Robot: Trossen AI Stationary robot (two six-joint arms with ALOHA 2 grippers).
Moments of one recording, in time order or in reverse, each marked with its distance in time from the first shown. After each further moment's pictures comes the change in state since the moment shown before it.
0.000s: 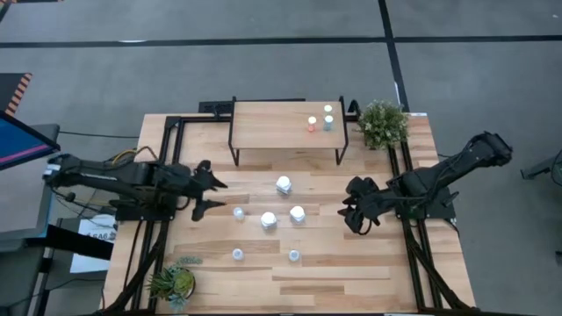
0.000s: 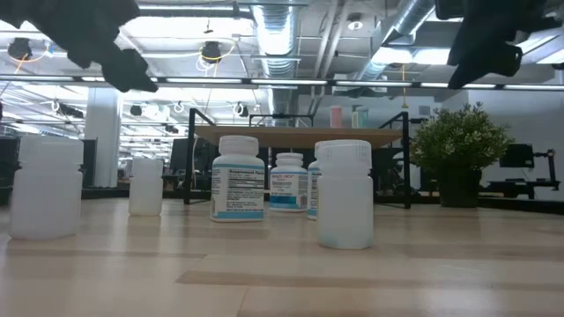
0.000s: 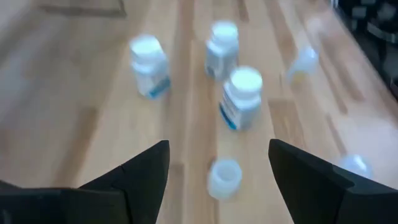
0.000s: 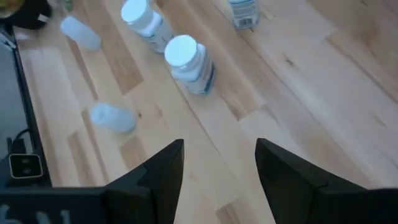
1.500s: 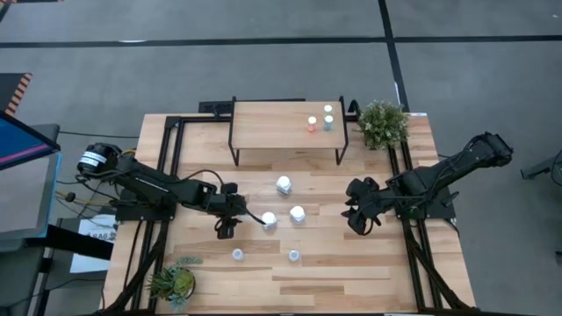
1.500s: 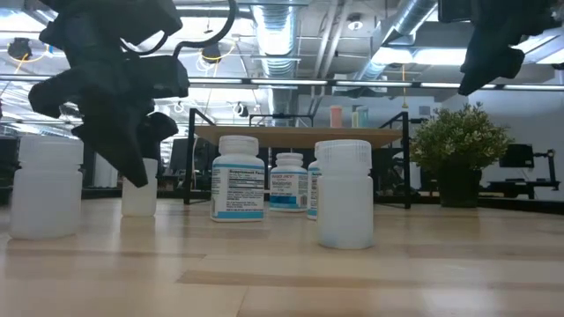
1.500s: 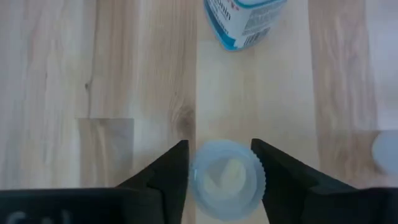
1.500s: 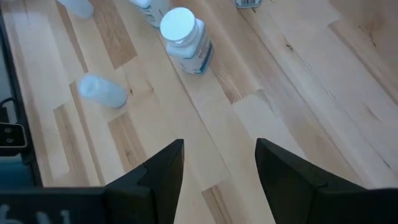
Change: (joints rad) left arm -0.113 0.706 0.141 0.102 -0.035 -0.095; right arm -0.009 0.000 0.001 -0.054 -0.062 -0.069
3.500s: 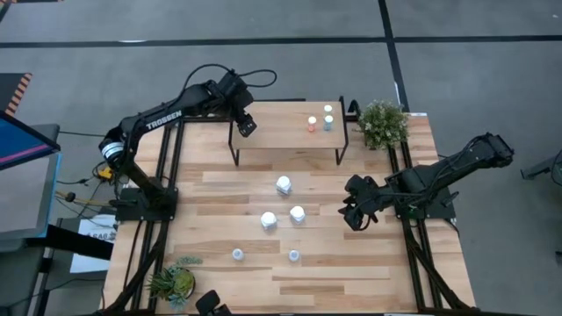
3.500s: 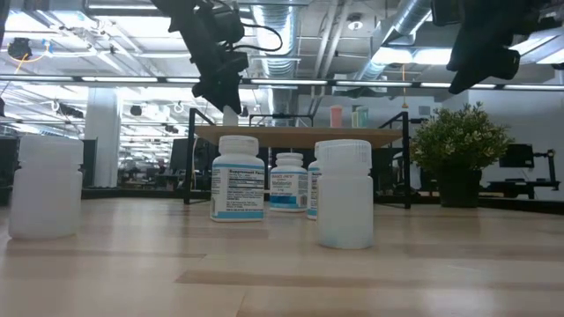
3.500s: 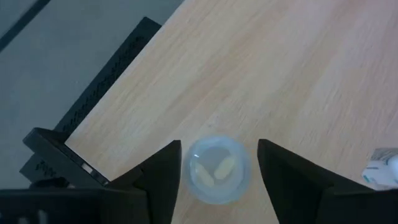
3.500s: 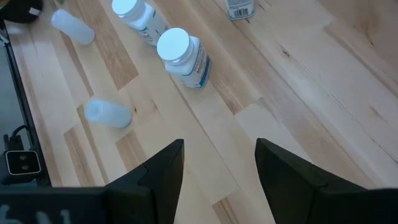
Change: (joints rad) left arm 0.877 0.212 0.814 -0.509 0.081 0.256; right arm -0.035 0.000 0.000 0.039 0.003 0.060
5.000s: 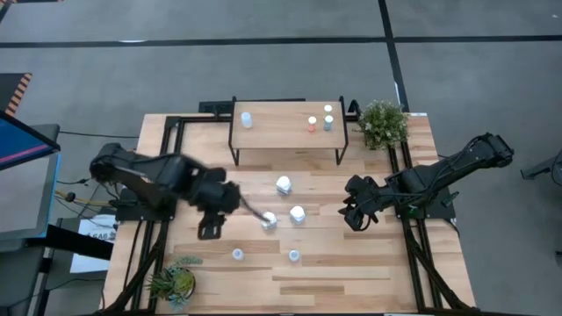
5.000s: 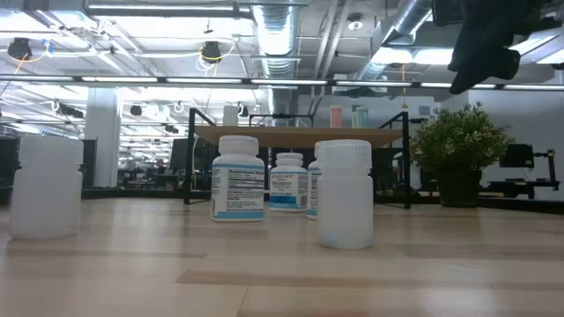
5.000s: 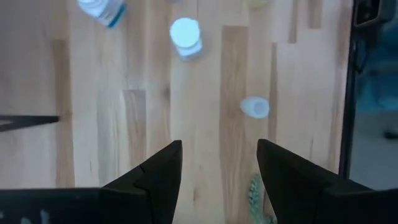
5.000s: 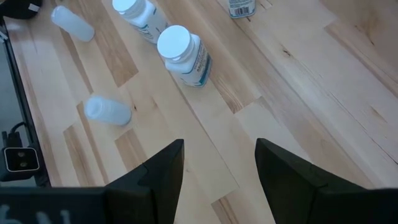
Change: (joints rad) left arm -1.010 -0.079 0.311 -0.709 -0.077 -0.436; right arm 0.003 0.000 0.000 -0.003 -0.003 -0.008
